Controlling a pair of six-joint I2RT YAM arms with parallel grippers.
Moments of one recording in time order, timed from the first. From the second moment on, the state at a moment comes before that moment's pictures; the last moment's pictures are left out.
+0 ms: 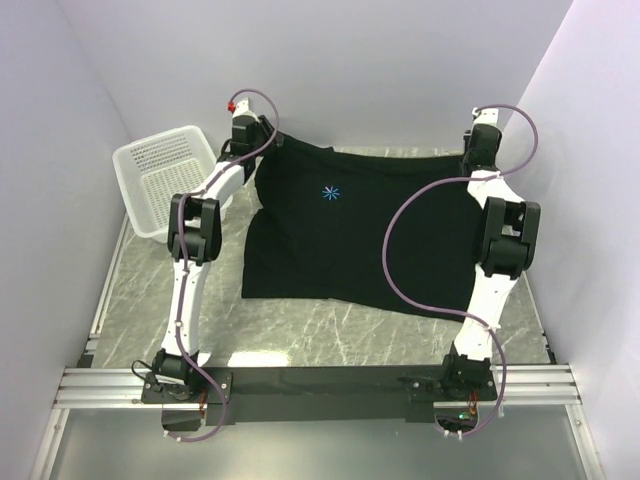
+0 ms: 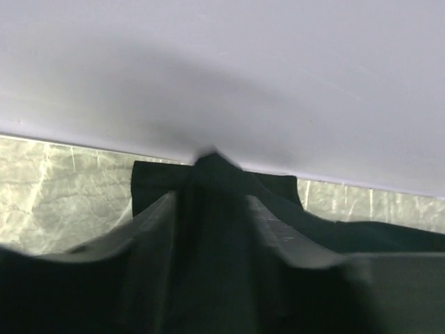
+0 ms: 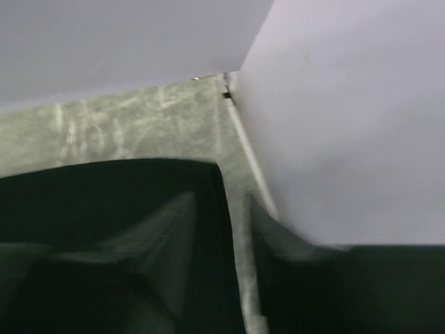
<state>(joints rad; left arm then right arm) -0.20 2.54 2.16 0.11 0.06 -0.60 -0.17 2.18 1.68 0.16 0.32 -0.21</state>
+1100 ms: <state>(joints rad) -0.25 1.16 0.67 -0.14 0.21 -0.53 -0.47 1.14 0.72 -0.97 -0.48 -1.45</state>
